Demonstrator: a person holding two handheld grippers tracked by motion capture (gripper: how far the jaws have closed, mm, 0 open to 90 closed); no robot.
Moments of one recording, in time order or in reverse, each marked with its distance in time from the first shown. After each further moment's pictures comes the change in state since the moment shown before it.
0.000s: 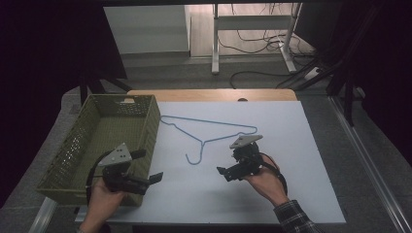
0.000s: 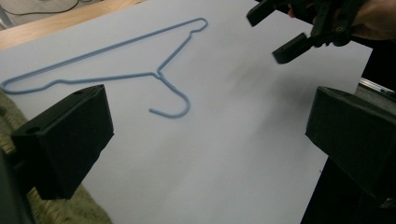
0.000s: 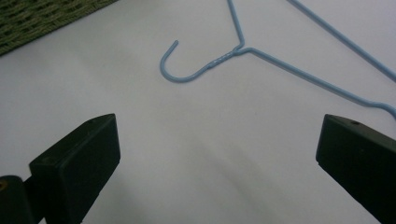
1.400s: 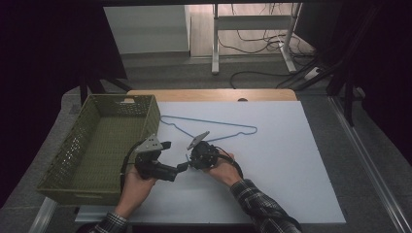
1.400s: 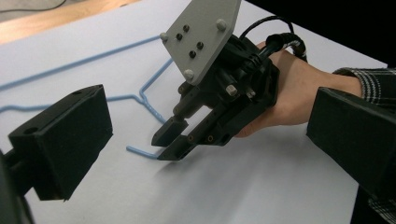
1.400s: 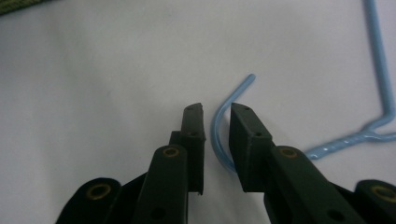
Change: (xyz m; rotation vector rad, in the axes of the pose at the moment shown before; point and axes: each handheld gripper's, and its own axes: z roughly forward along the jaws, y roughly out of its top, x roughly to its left) left arm 0.002 0.019 0.071 0.001 -0.013 -0.026; right arm 0.029 0.041 0.128 0.136 0.169 -0.204
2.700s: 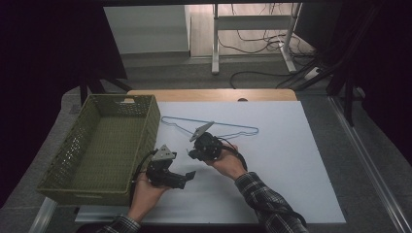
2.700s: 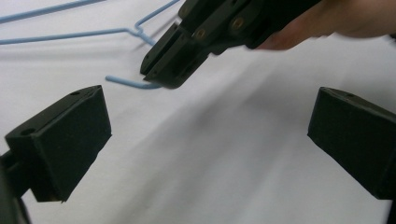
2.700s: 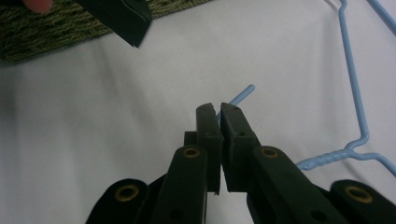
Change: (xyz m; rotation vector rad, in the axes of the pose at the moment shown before) left arm -0.010 -0.029 0.041 0.112 0.077 -0.041; right arm -0.008 0.018 -0.037 -0.046 0.047 -0.025
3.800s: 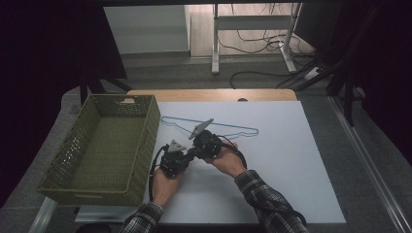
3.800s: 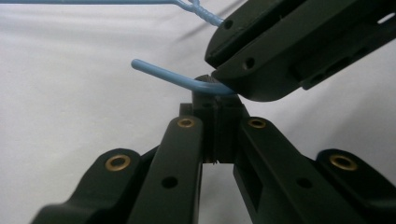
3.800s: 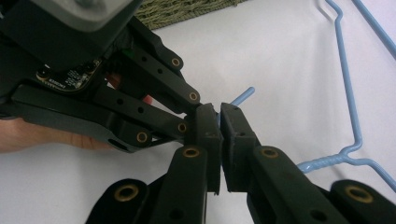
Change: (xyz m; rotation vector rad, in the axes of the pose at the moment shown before) left arm 0.022 -0.002 0.061 0.010 0.098 -0.123; right arm 0.000 0.008 -0.006 -0.007 0.007 -0.005
